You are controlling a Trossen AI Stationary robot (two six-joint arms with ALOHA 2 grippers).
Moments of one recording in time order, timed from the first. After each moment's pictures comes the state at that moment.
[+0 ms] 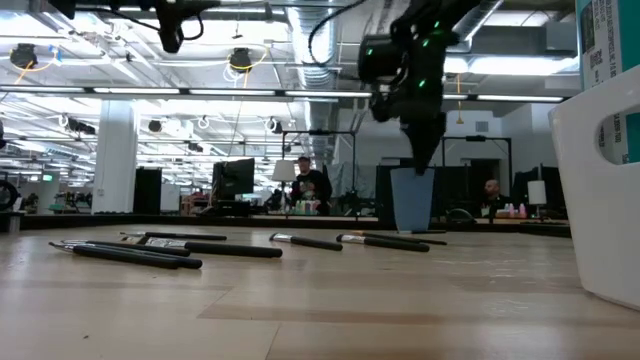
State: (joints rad) left arm 0.46 0.62 0.63 0.05 0.36 -0.56; right arm -0.34 1.77 1.41 -1.10 0.13 0.07
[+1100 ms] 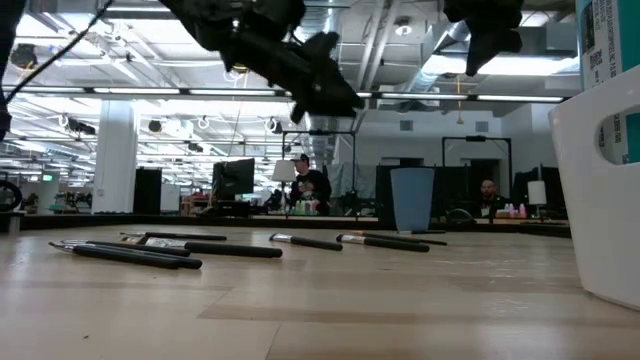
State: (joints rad) left arm 0.29 1.70 1.14 0.15 0.10 -0.16; right arm -0.31 1.24 1.41 -1.29 0.13 0.31
